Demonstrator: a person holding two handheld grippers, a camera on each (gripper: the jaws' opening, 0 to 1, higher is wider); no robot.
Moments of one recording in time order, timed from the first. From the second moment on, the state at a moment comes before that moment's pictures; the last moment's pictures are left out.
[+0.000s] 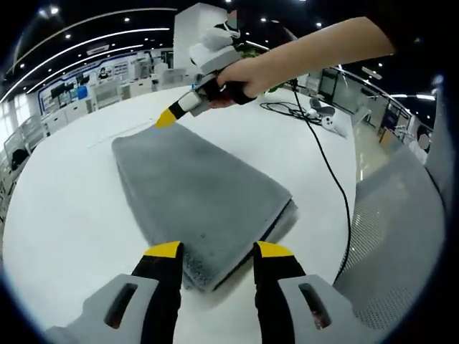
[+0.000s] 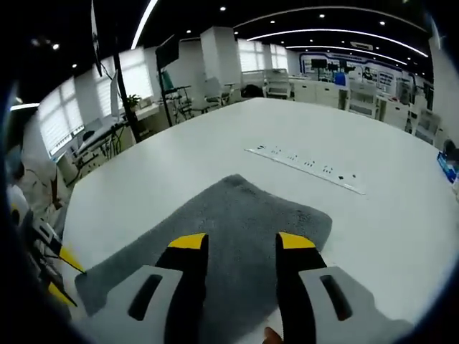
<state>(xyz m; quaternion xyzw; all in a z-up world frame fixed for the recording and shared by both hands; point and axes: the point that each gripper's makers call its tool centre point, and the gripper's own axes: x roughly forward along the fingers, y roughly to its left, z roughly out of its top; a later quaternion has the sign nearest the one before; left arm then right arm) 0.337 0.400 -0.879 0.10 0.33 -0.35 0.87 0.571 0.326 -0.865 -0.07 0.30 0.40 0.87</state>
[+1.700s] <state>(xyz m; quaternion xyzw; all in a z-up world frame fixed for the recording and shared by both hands) 0.393 0.418 -0.904 -0.01 0.35 -0.24 0.91 0.502 0.268 -0.915 0.01 0.33 0.31 0.89</state>
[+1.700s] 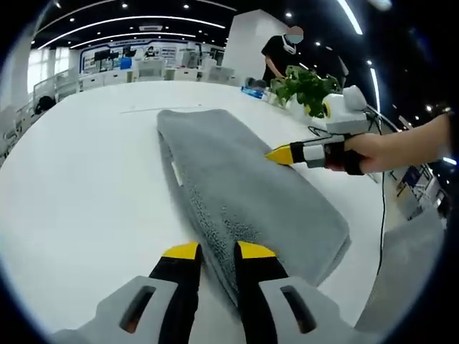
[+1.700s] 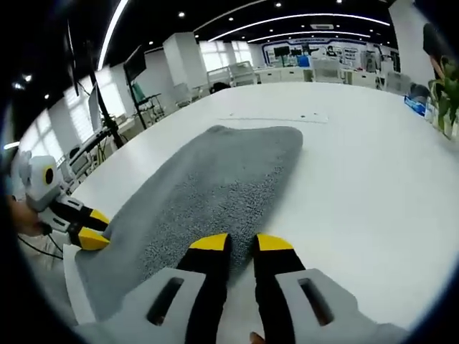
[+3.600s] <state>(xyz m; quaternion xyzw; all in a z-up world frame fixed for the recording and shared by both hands) 0.313 0.322 -0.859 0.27 0.24 -0.47 0.80 0.367 0.227 -0.870 -0.20 0.30 0.47 0.81</state>
